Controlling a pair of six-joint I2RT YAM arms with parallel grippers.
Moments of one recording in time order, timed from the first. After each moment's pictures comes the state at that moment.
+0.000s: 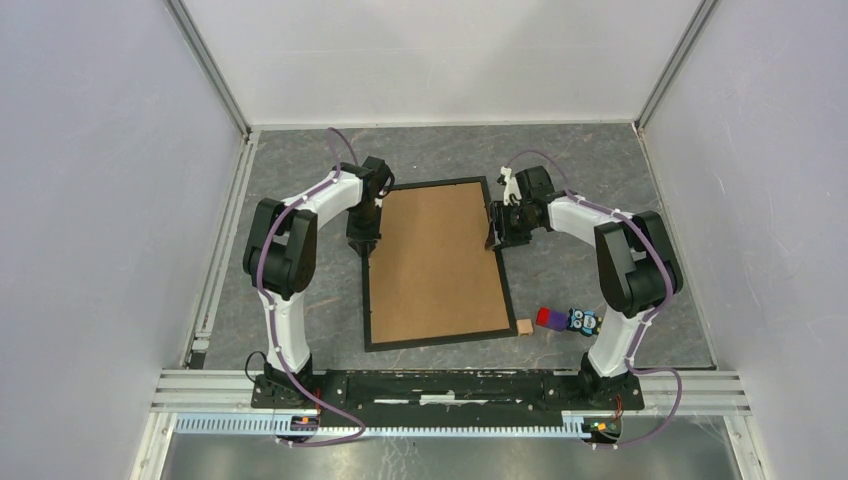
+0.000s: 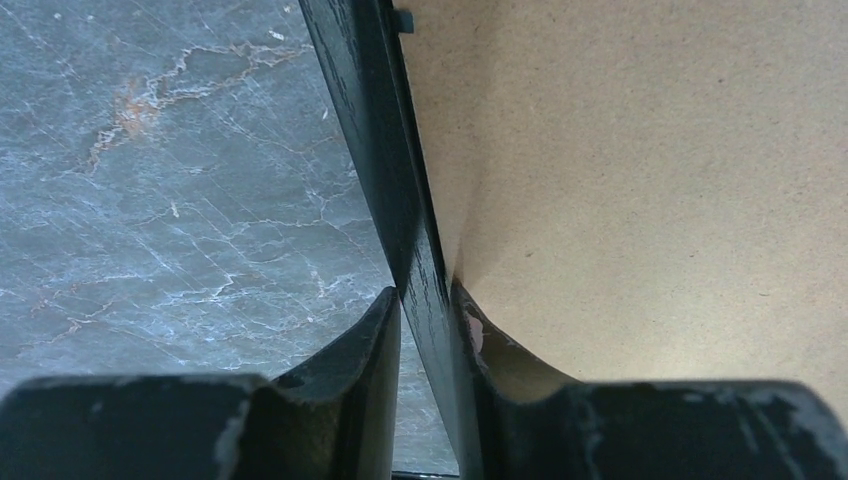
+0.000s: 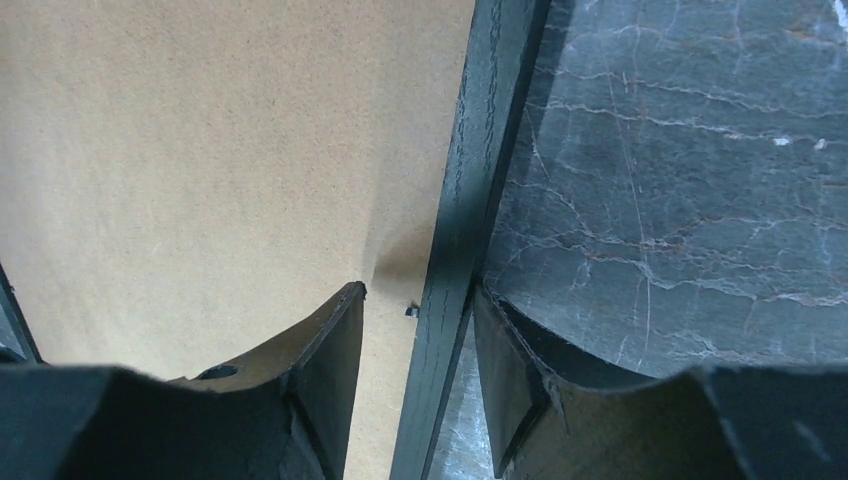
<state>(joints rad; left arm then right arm) -0.37 2.02 1.48 -0.99 -0.10 -0.31 0.31 1.84 1.11 -0.37 -0.35 0.20</state>
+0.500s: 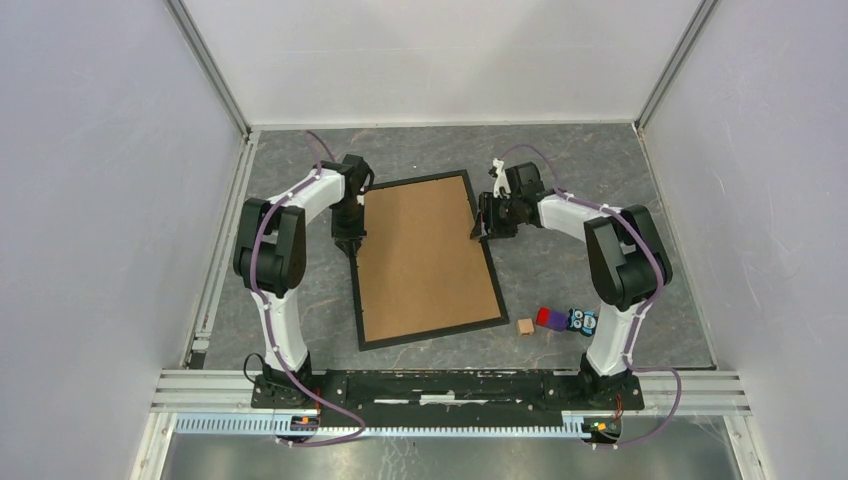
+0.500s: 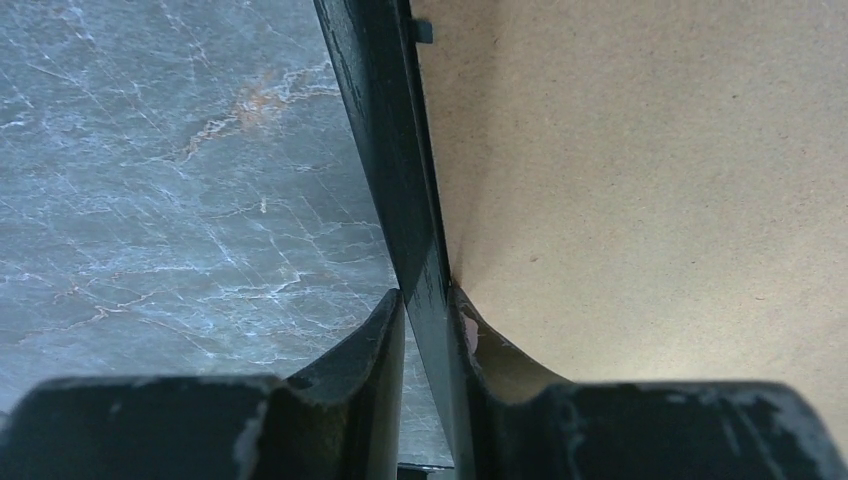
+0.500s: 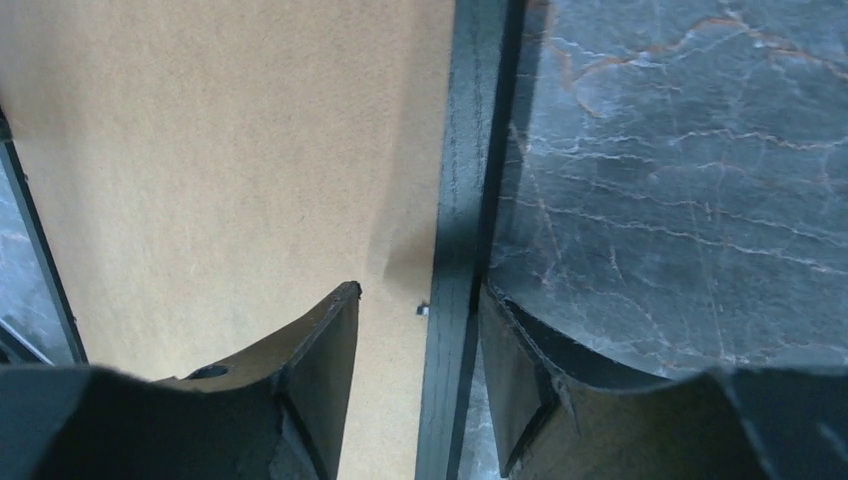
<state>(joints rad) -0.27 2.01 1.46 -1.00 -0.08 -0.32 0.33 1.89 1.14 -0.22 -0.40 0.33</state>
